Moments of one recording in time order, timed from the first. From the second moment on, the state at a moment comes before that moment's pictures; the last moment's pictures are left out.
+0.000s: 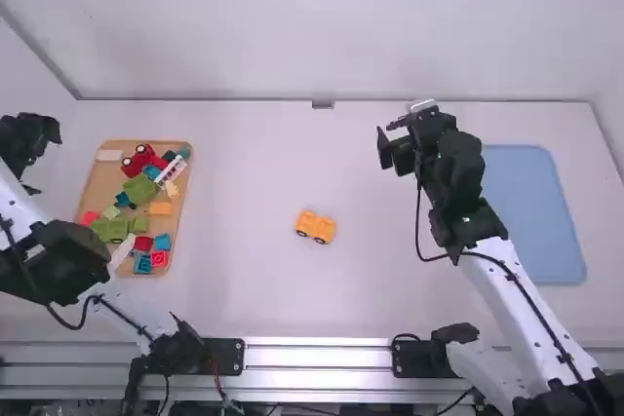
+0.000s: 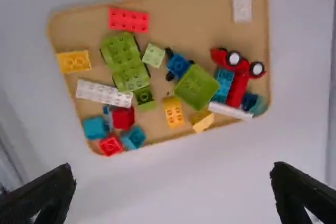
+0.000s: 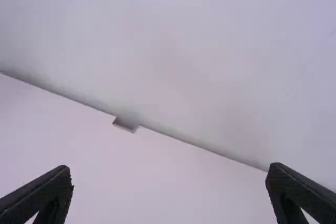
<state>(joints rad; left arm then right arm) 0.77 1.93 2.35 -1.72 0.07 -0.69 0.27 1.11 0.84 0.05 -0.02 -0.23</state>
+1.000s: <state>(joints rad) 0.94 1.93 1.50 -1.11 -0.05 -1.57 0.27 1.11 0.84 0.04 -0.02 -0.29</state>
